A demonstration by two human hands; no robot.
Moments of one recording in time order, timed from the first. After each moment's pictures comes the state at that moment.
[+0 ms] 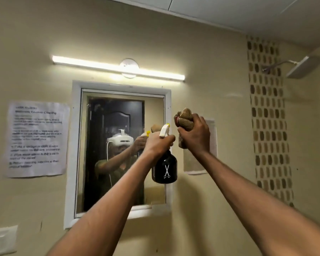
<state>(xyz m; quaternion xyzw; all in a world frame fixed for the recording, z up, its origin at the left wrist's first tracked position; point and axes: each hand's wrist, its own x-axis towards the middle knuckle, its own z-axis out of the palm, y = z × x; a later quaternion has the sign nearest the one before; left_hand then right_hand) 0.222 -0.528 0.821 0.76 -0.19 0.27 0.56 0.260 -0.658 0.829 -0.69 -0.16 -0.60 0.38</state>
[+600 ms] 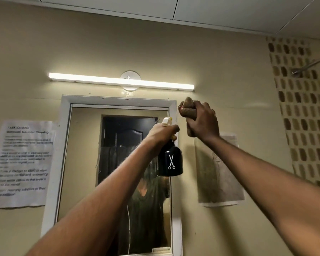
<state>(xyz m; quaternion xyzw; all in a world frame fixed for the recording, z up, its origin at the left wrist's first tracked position) 0.312 -0.542 0.904 0.75 -0.17 0.25 0.59 0.375 -0.684 0.927 -0.71 -0.19 -0.62 0.27</state>
